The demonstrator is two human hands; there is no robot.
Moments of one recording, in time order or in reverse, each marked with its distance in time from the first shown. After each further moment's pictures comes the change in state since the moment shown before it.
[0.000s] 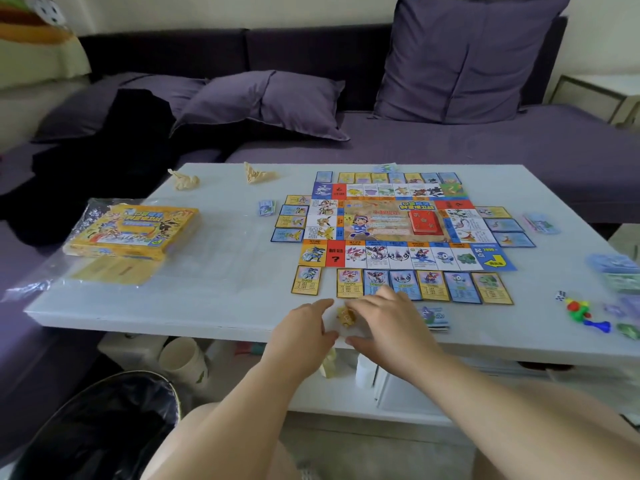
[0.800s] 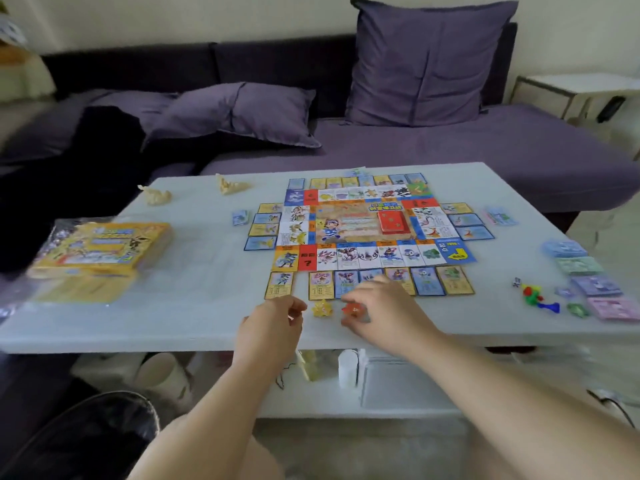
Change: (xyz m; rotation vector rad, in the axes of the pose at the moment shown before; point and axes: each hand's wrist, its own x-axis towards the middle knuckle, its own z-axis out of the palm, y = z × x) left_hand -0.005 0.014 -0.010 -0.026 0.167 -0.058; right_hand -0.010 0.027 -0.029 0.141 0.003 0.113
